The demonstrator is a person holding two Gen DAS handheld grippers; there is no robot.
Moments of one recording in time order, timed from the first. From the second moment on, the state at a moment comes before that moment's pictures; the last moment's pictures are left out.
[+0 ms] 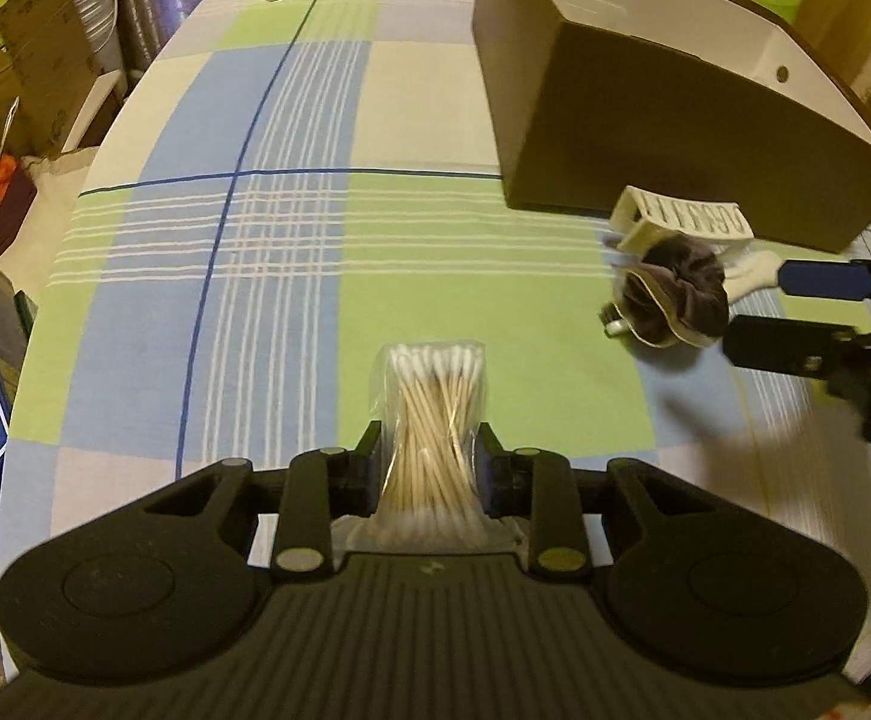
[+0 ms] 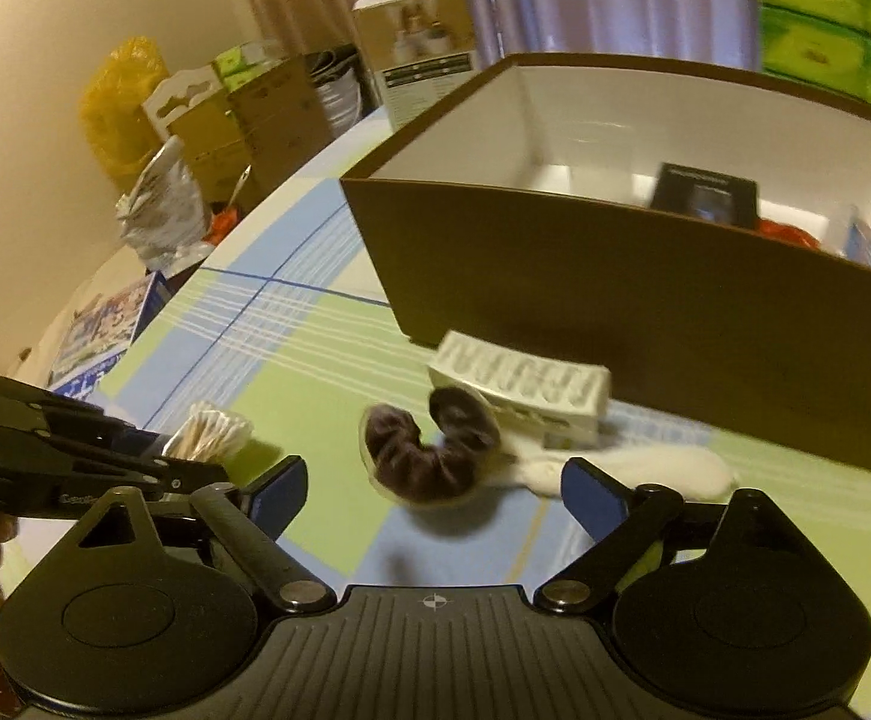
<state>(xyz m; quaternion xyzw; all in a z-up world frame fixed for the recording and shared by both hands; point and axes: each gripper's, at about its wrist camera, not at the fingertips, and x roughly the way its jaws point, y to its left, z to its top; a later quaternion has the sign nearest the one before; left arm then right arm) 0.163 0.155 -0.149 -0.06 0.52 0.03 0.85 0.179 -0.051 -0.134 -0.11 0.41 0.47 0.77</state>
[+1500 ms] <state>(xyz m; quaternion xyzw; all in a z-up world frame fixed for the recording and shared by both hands) 0.209 0.078 -0.075 -0.02 0.45 -0.04 0.89 0.224 -0.169 -0.085 -0.02 0.43 0.36 0.83</state>
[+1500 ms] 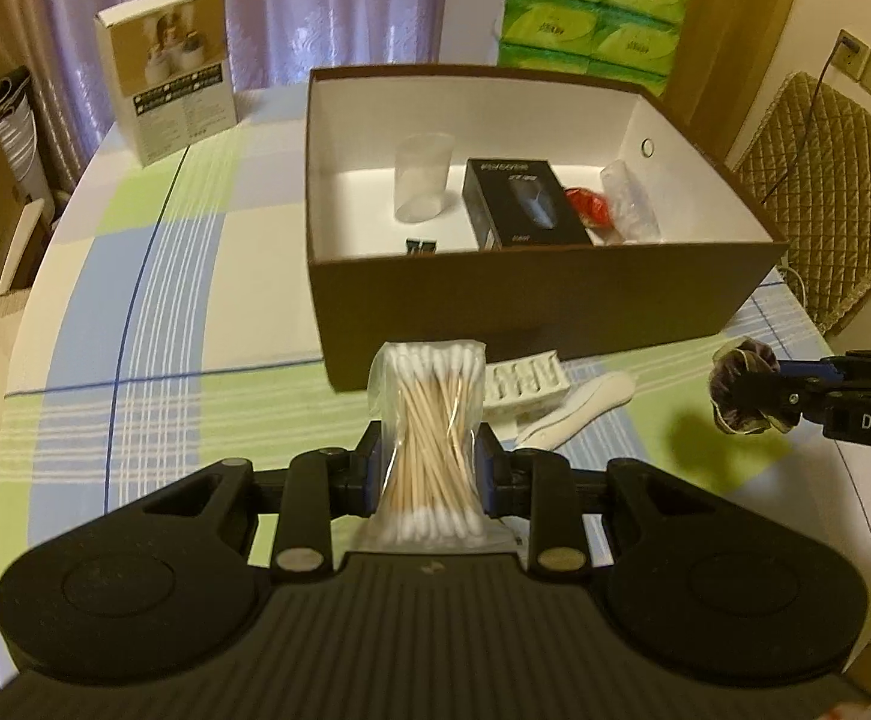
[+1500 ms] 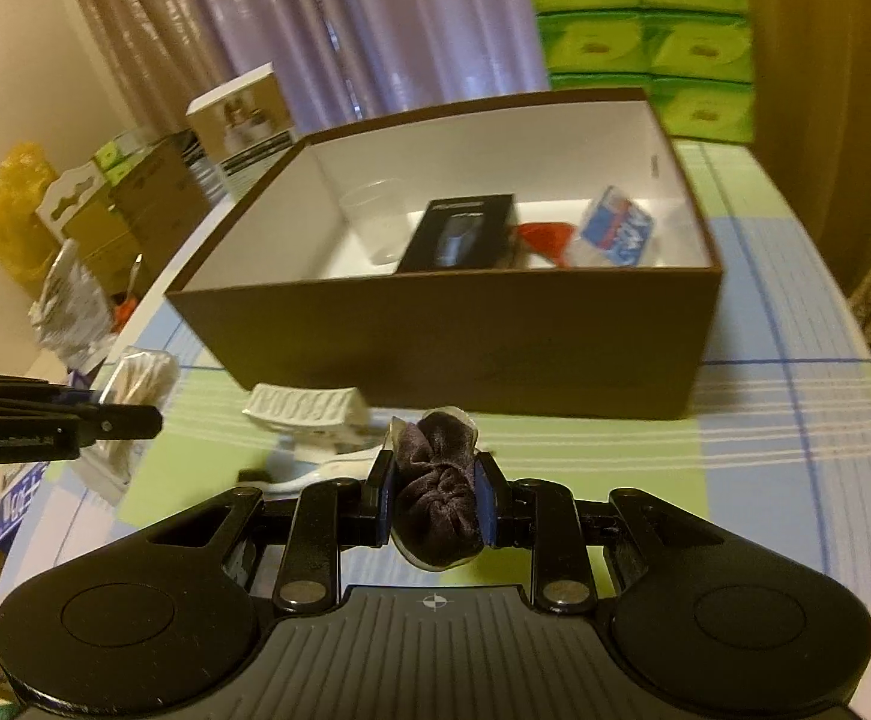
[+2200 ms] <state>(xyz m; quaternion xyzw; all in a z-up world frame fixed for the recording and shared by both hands) 0.313 0.077 -0.031 -0.01 0.41 -0.05 0.91 0.303 -0.181 -0.019 0.00 0.37 0.32 0.87</state>
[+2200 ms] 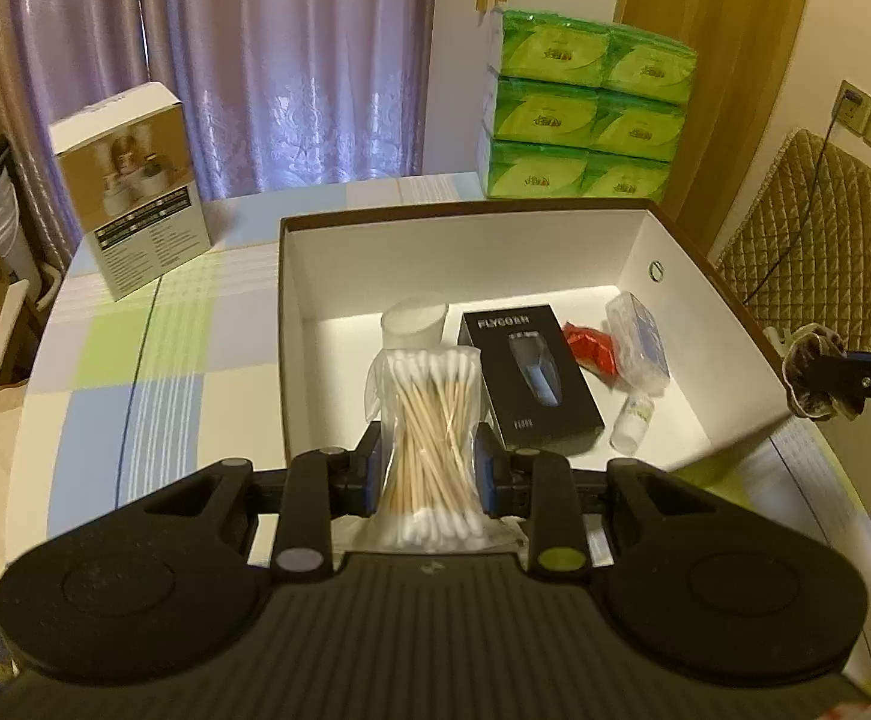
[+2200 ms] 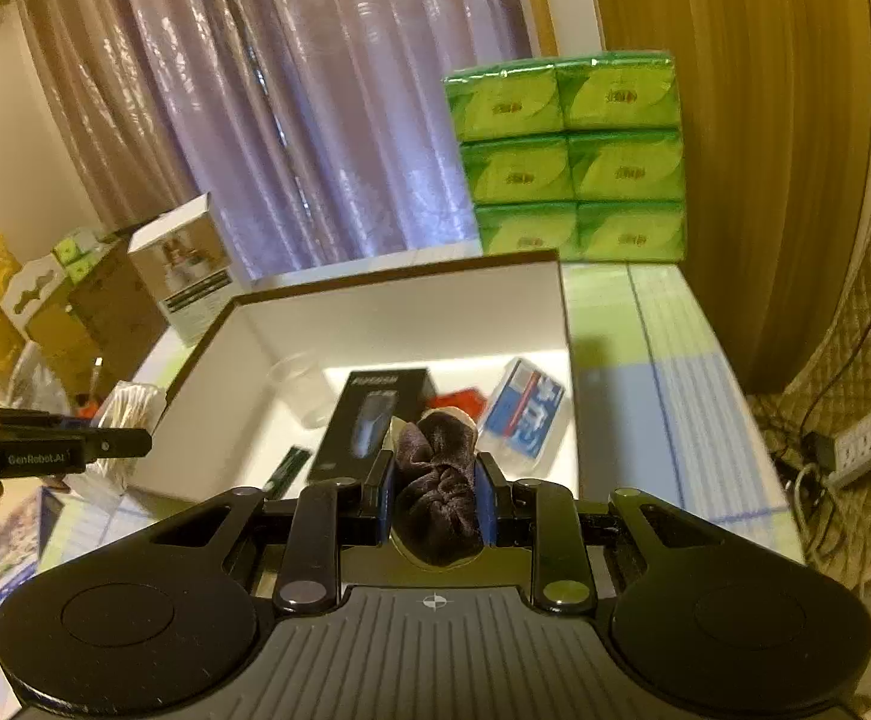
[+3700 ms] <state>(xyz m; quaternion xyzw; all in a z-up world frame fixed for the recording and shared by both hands) 0.405 0.067 -0.089 0.07 0.46 -0.05 0.88 0.373 -0.142 -0.068 -0.12 0.42 0.28 0.85</state>
